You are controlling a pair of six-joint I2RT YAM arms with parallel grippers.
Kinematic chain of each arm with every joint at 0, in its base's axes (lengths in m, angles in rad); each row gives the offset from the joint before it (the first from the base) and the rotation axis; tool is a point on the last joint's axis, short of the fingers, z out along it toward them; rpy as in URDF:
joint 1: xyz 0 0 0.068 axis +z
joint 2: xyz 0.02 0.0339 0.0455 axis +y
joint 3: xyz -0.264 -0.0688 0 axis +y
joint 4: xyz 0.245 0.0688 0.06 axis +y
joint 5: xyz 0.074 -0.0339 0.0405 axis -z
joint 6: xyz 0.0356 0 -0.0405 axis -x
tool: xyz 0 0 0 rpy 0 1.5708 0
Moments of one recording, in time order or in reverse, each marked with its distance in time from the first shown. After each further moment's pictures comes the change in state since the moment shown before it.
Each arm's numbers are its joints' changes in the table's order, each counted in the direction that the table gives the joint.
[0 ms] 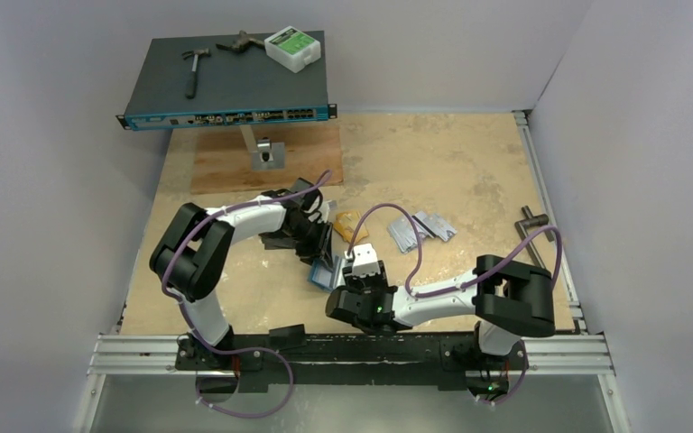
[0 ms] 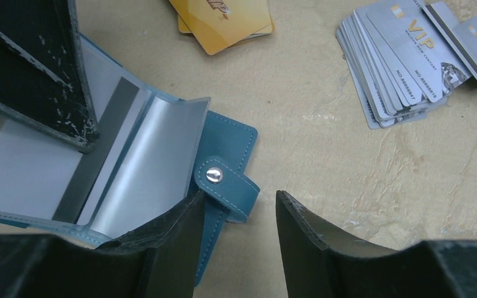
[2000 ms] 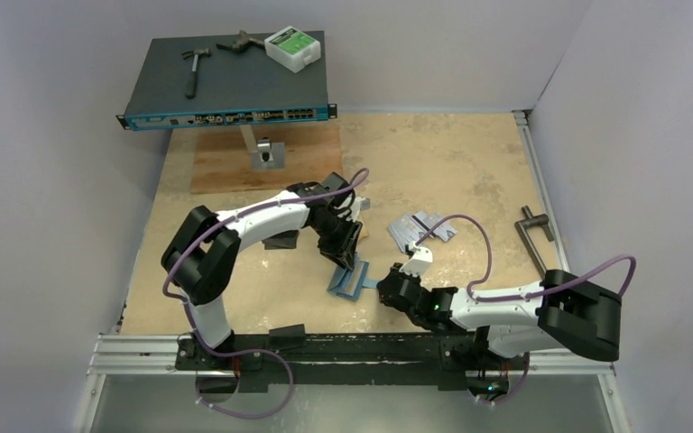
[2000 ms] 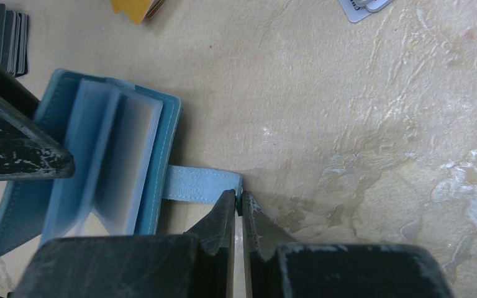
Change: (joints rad) left arm -0.182 0.013 -0.208 0.131 -0.095 -0.067; right arm -0.191 -0.387 0.418 -0.317 -0.403 -0.286
